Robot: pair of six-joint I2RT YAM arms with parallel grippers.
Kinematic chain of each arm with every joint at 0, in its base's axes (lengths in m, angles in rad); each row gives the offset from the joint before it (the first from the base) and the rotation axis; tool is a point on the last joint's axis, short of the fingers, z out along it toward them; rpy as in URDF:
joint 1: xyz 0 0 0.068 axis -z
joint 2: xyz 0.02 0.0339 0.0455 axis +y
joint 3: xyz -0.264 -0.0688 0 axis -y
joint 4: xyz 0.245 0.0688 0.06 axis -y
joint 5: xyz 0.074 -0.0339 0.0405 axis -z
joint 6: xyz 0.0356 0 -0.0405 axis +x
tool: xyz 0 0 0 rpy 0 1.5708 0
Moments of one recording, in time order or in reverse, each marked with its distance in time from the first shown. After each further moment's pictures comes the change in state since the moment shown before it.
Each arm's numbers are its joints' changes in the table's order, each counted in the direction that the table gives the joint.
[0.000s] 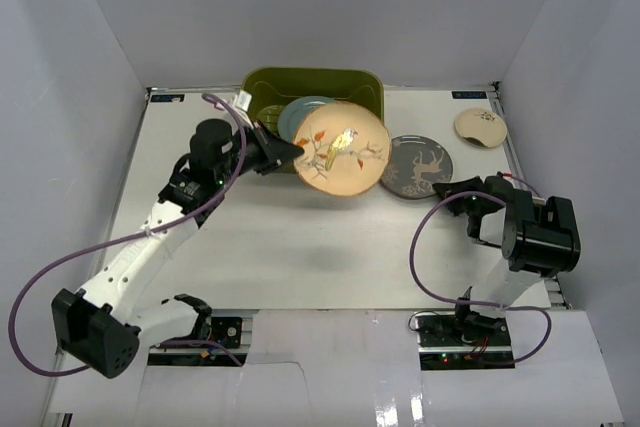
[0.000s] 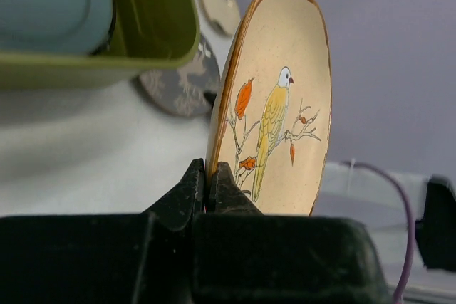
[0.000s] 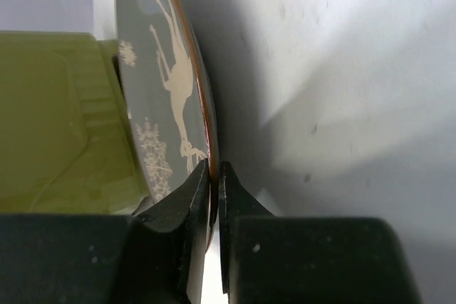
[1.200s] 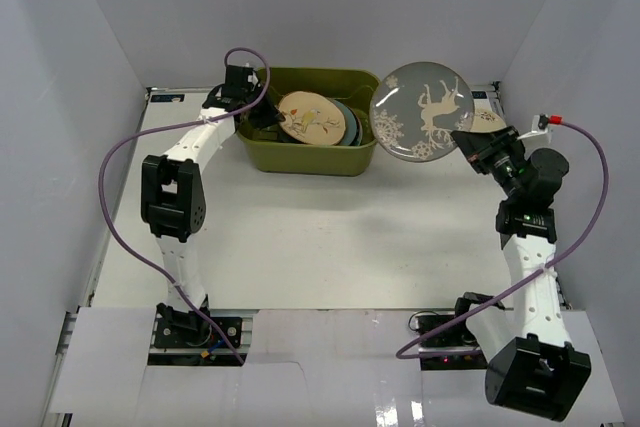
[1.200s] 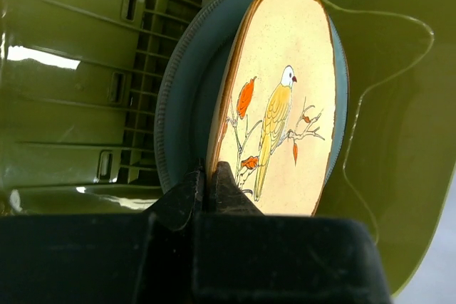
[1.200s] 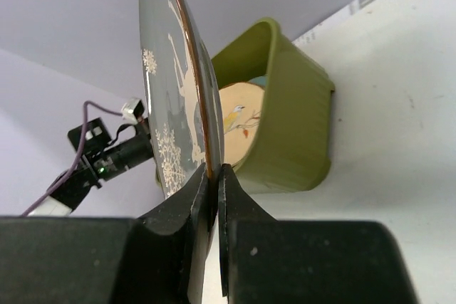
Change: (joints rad) left arm -0.258 0.927 0.741 -0.259 -0.097 0.172; right arm 0.024 -0.849 0.253 -0.582 -0.163 -0.096
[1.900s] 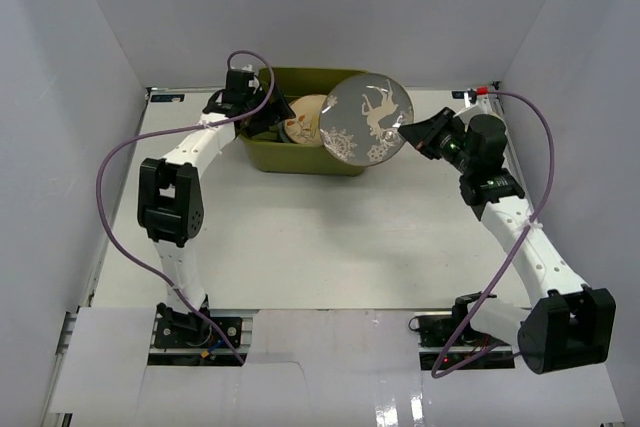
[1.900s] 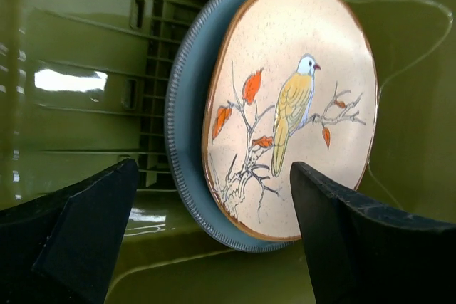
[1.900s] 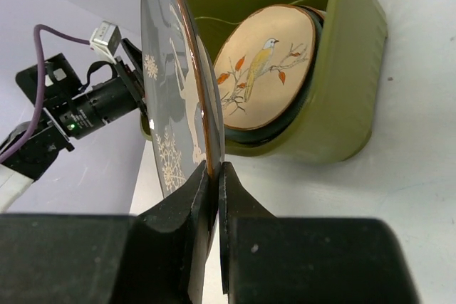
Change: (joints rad) left arm 0.007 -0.032 -0.092 0.085 -0.018 0.086; right arm -0.424 0.240 0.201 -0.125 0.232 -0.140
